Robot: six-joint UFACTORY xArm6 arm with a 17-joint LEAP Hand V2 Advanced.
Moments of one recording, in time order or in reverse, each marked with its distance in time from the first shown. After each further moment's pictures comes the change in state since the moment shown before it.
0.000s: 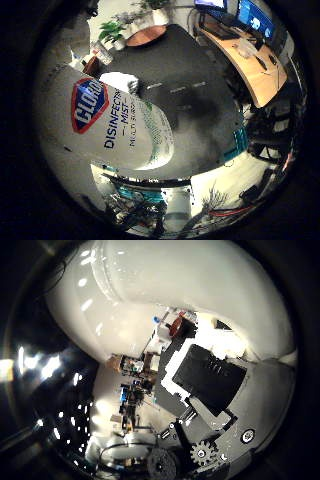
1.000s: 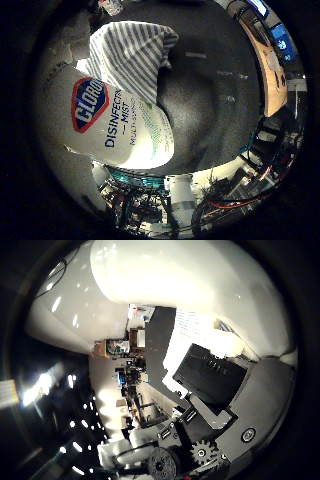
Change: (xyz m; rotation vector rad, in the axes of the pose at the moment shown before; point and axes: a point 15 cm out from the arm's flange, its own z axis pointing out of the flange) arm 0.011 -0.006 0.169 -0.342 0.103 0.076
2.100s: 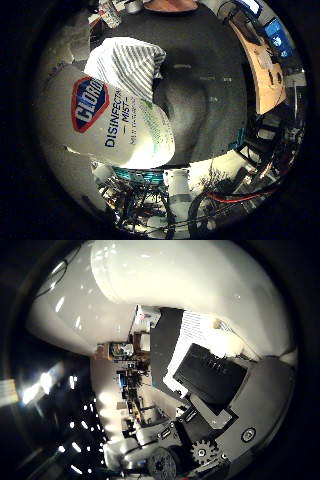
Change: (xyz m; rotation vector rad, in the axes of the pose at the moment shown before) arm -0.014 0.002 -0.058 0.058 -0.018 0.000
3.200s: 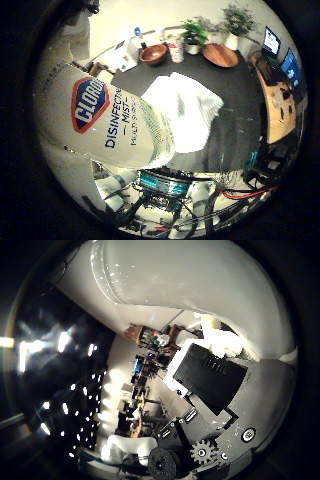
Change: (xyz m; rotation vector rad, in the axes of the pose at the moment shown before) arm -0.260 0.042 -0.052 0.190 -0.400 -0.398
